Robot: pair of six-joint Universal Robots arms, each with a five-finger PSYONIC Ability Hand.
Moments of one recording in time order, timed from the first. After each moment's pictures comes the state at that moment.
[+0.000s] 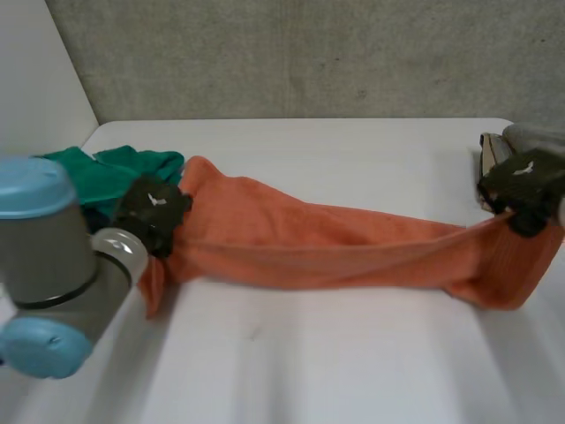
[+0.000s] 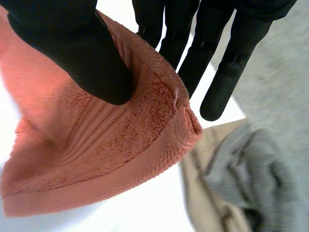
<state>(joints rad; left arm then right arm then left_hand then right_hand) 4.31 -1.91 -1.64 3.26 -1.59 3.71 1.61 -1.31 1.39 0.41 1.29 2.31 1.16 1.20 1.19 1.20 0.97 1.14 1.19 1.20 1.20 1.00</state>
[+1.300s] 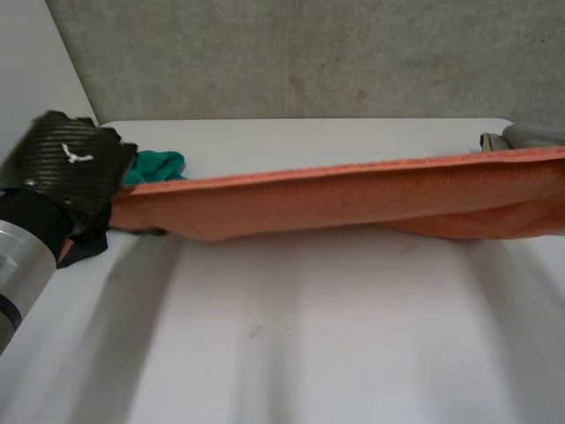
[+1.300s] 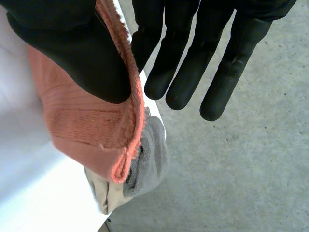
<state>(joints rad) 4.28 -1.37 -1.73 3.05 -1.65 3.84 1.55 -1.67 1.36 0.54 1.38 2.11 1.16 1.20 1.19 1.20 0.98 1.14 1.19 1.20 1.20 1.00</state>
